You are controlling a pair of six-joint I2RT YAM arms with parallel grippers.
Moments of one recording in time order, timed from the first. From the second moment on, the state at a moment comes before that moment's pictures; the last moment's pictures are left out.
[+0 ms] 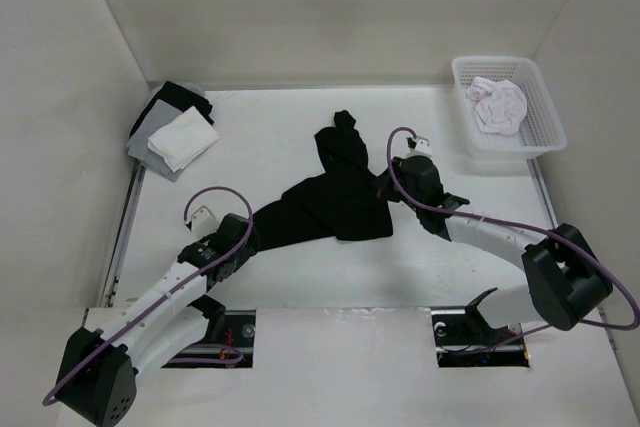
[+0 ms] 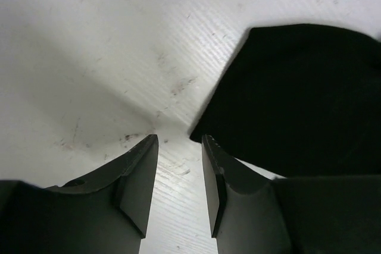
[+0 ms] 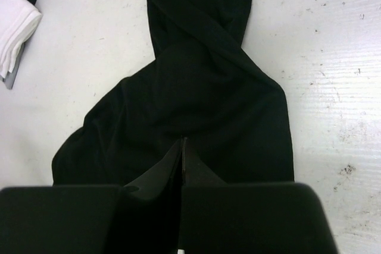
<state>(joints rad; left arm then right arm) -0.49 0.80 0.36 -0.62 -0.44 -1.18 0.57 1.38 0.69 0.23 0.13 0.70</state>
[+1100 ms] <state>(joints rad) -0.48 0.92 0.35 -0.43 -0.36 -1.09 0.60 1.40 0.68 0.23 0.13 0.70</state>
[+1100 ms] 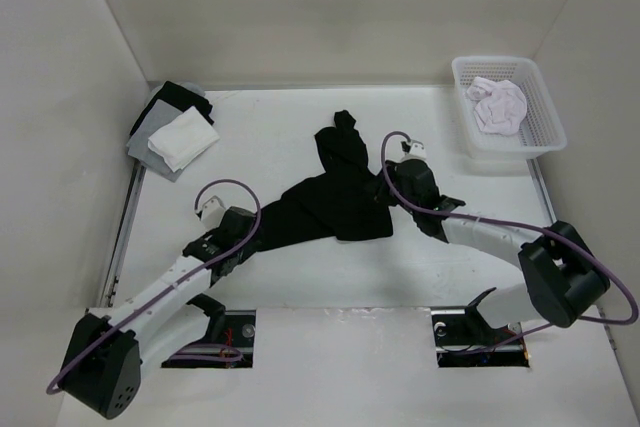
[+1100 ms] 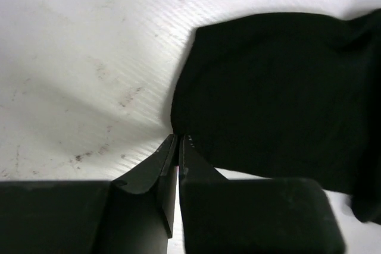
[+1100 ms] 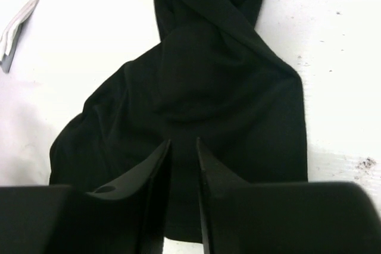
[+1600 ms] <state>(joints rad) -0.46 0.71 0.40 -0.33 -0.35 -0.89 0.67 1.18 0.50 -0.02 0.36 0.80</state>
